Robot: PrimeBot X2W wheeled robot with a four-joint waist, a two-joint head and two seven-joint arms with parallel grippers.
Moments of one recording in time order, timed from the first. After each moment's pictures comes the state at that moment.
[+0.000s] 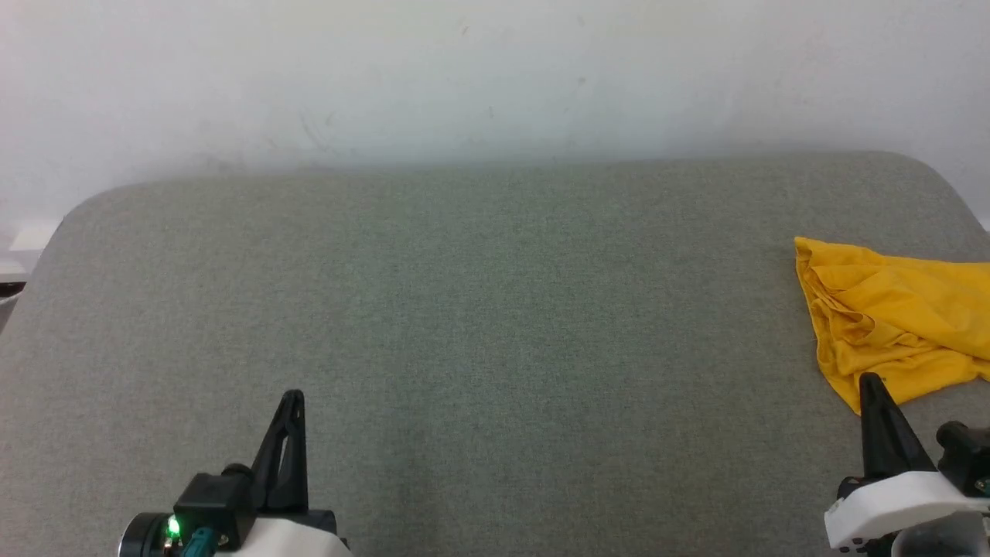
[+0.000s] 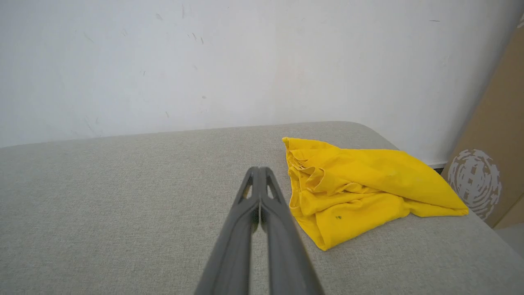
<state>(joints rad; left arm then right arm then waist) 0.13 0.12 -0.07 -0.04 -0.13 0.04 -0.20 0.04 -0.05 -0.20 0.14 0.10 0.13 -0.16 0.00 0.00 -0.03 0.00</state>
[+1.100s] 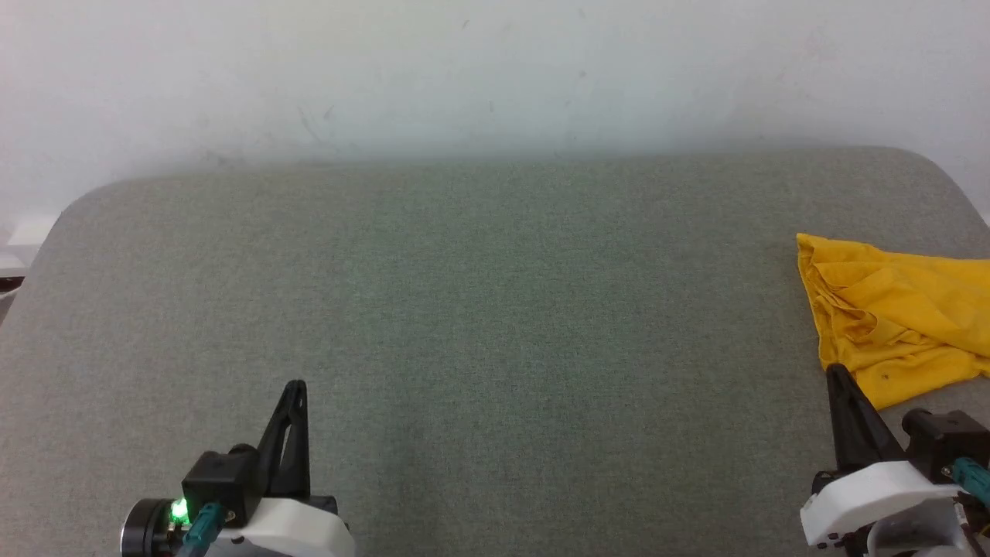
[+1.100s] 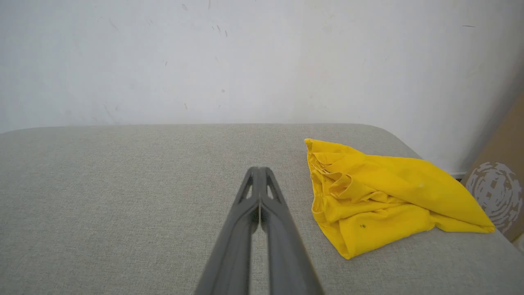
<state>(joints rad) 0.09 0.10 -0.05 -0.02 -0.09 0.03 -0.14 0.04 -0.05 -0.13 0.10 0.07 0.13 -0.10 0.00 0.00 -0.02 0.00</state>
